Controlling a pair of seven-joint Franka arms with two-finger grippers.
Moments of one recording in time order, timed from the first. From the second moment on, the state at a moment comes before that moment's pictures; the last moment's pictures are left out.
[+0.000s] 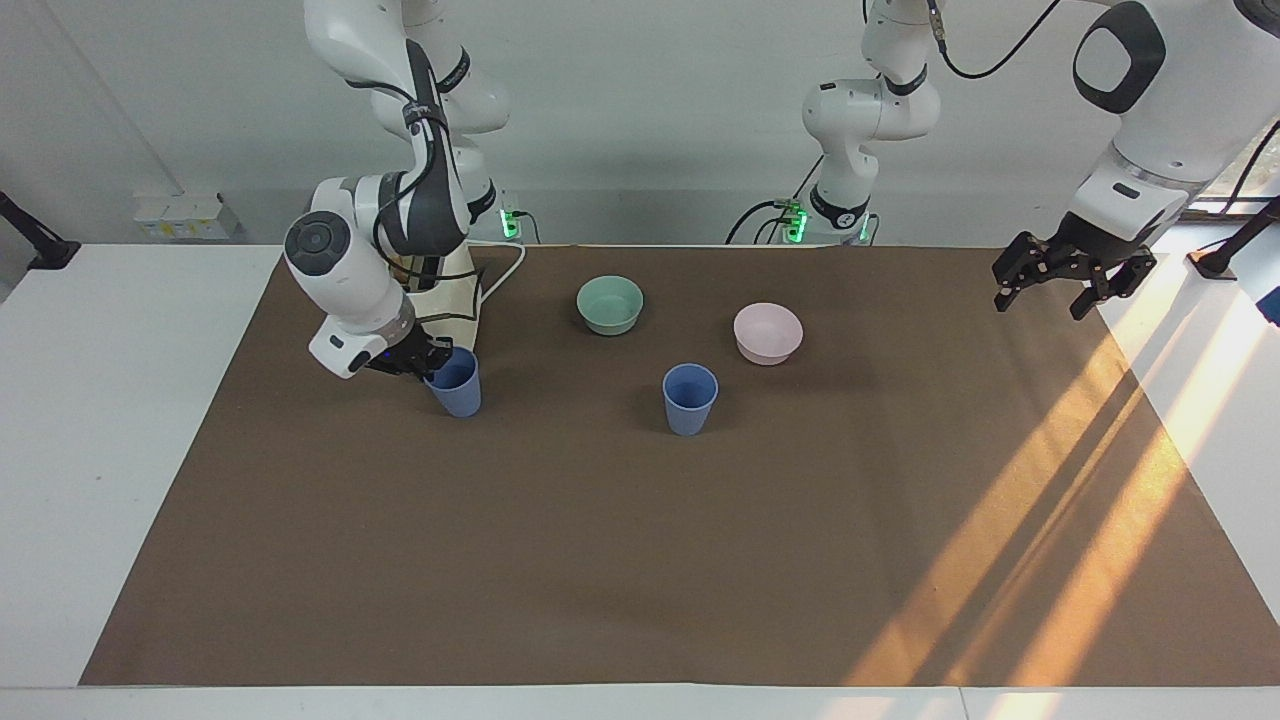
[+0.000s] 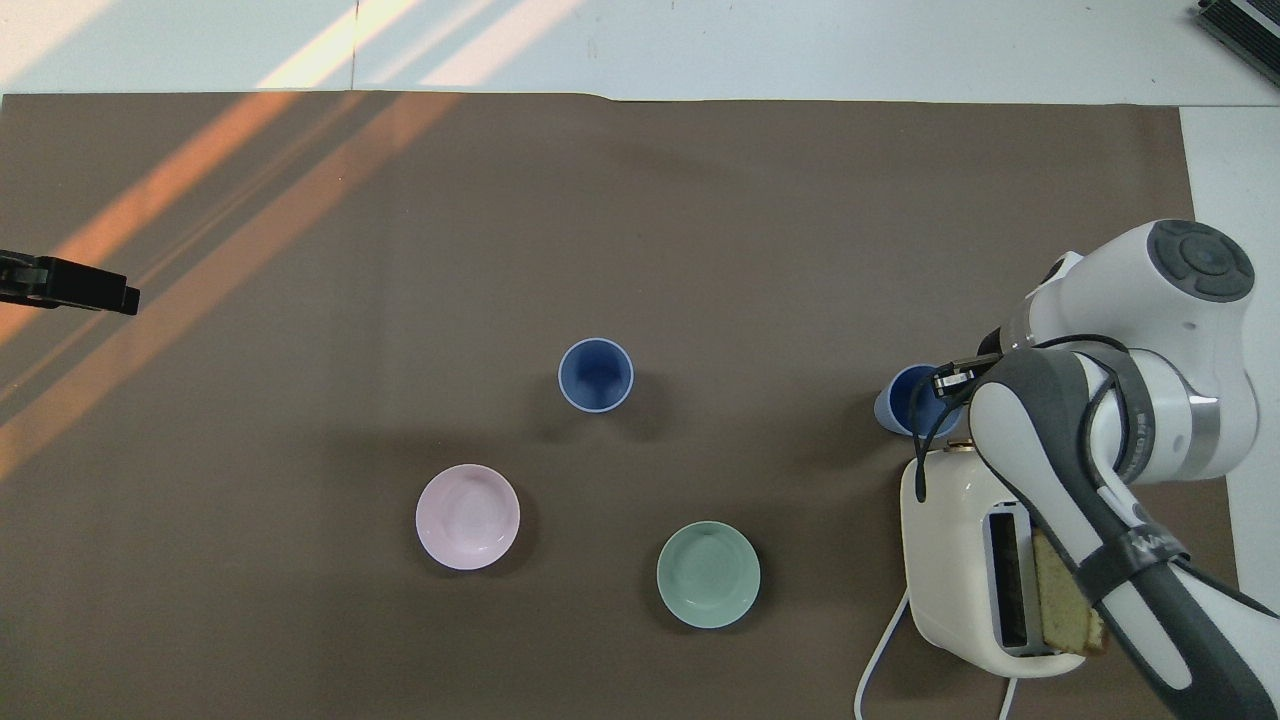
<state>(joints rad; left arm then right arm) -0.06 0.03 0.07 -1.60 -0.06 1.69 0.19 0.05 0.13 0.00 -2.01 0.04 1.97 -0.09</state>
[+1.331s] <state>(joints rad) -0.06 0.03 0.07 -1.60 -0.06 1.69 0.19 0.51 0.26 0.01 -1.40 0.14 1.71 0.42</state>
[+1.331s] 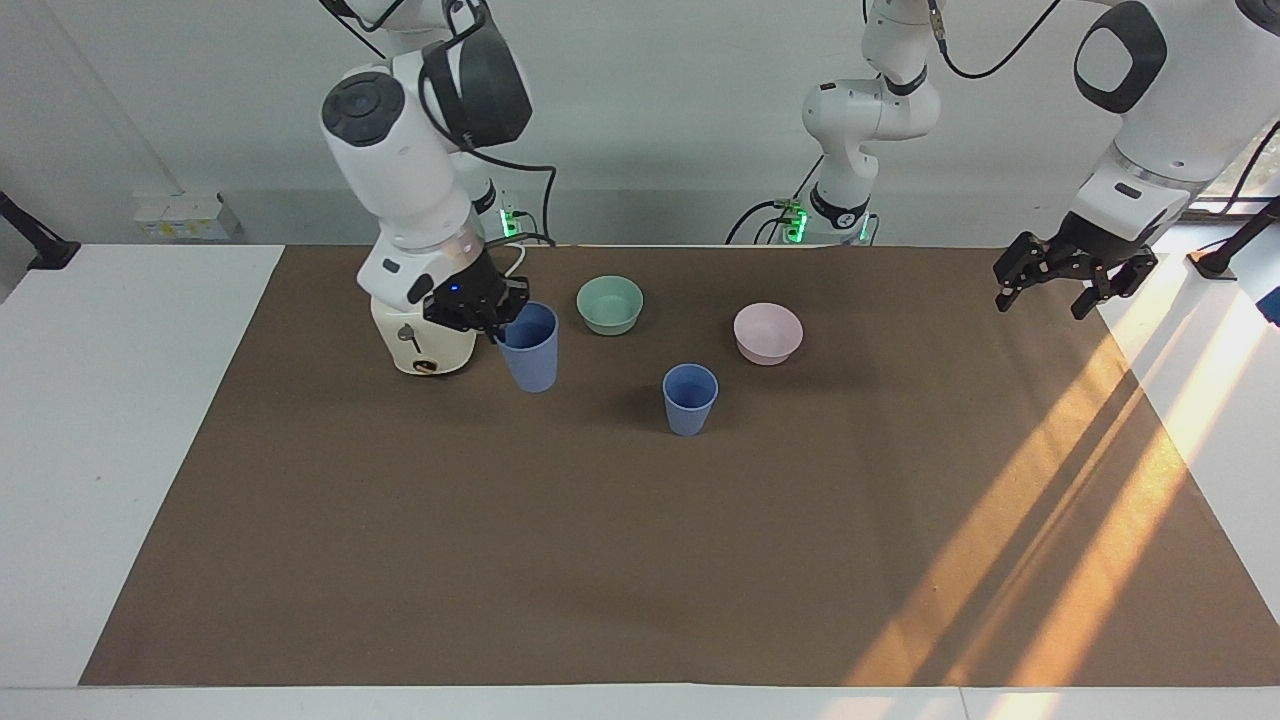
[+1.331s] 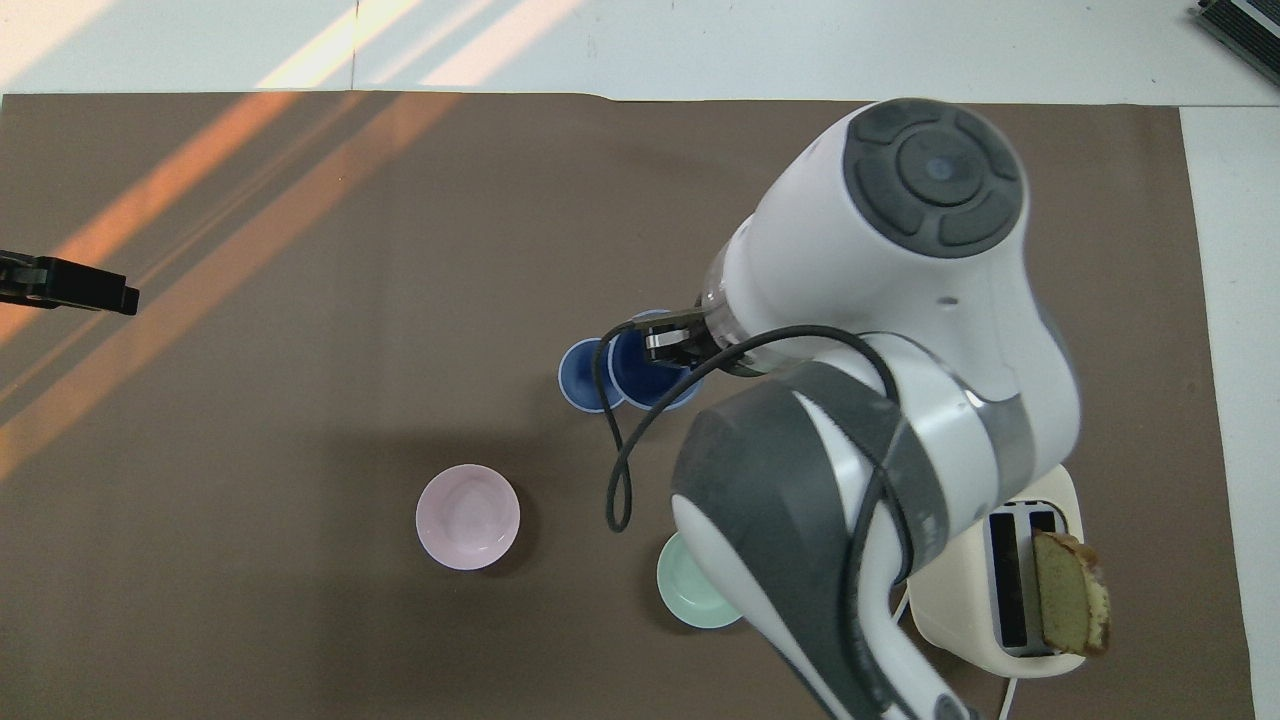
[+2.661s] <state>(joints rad) -0.06 0.03 0.07 -1.60 -0.06 1.68 0.19 0.57 0.38 0.00 -1.44 0.14 1.86 0.45</state>
